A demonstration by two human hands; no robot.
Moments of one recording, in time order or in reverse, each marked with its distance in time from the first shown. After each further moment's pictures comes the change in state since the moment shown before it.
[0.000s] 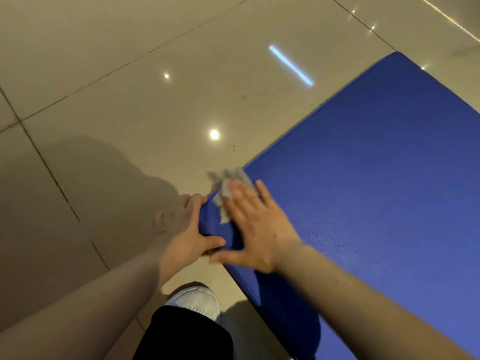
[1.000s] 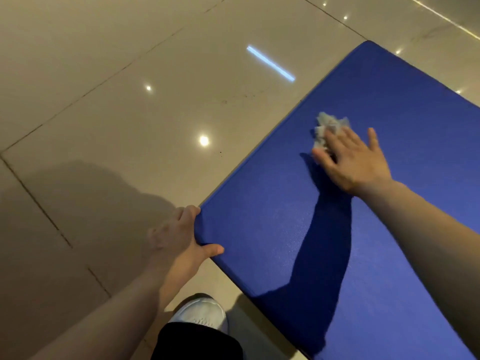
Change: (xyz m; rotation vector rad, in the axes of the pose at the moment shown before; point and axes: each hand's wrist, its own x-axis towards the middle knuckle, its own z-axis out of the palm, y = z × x) left_hand -0.005 0.013 -0.008 0.074 -0.014 -0.036; right_hand -0.039 0.164 -0.035 0.018 0.131 0.719
